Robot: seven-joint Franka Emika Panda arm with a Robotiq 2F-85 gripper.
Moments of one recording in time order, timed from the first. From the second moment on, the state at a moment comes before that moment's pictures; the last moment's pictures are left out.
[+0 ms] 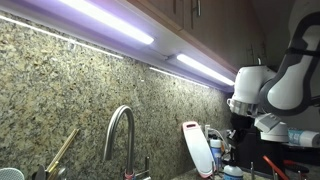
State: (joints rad) arm 0.13 0.28 -0.51 -2.37 -0.40 3.04 0.24
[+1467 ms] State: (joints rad) arm 0.11 0.27 -0.50 -2.38 -0.42 3.03 0.24
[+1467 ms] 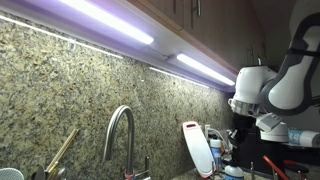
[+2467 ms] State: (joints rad) arm 0.13 0.06 -0.55 -2.58 -0.77 3.04 0.26
